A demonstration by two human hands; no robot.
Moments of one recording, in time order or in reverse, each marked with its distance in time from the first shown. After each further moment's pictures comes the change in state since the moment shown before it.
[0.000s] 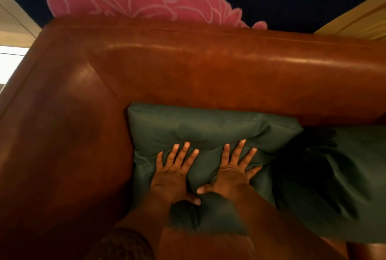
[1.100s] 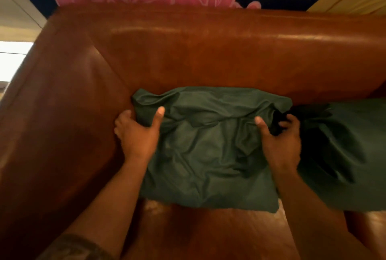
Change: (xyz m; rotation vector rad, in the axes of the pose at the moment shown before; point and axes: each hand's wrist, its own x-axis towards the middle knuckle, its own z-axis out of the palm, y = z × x) left_hand -0.032 -0.036 -0.068 -0.830 0.932 -0.538; right_hand -0.019 0.088 -0.022 0.998 0.875 0.006
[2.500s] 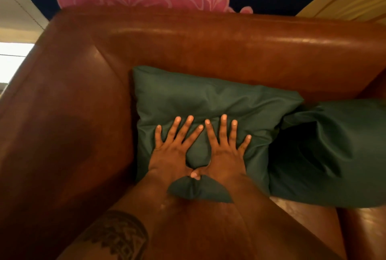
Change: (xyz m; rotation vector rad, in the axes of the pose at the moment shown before) left_hand -0.068 -0.018 0.038 0.750 -0.573 0.811; right_hand -0.071 -0.002 0.058 -0.776 -0.542 -0.554
